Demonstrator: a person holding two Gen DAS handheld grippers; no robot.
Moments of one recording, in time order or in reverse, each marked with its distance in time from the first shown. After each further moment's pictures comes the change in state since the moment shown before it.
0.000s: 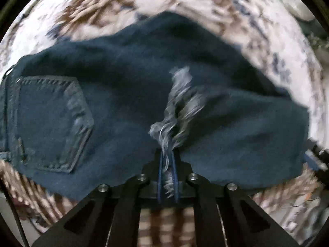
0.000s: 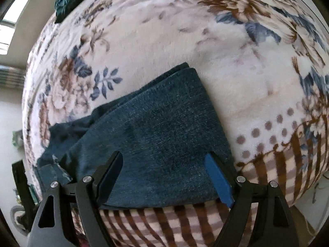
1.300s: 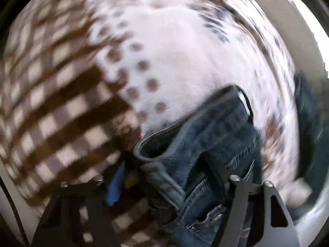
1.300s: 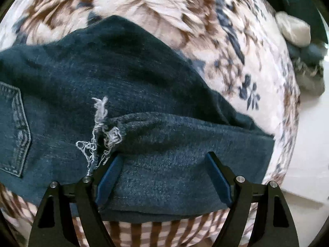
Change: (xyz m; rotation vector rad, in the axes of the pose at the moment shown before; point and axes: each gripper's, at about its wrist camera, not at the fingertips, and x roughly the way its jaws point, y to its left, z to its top) left arm -0.027 0.280 -0.087 -0.945 -0.365 -0.205; right arm 0.117 0.301 -0.083 -0.678 0.119 -0.670
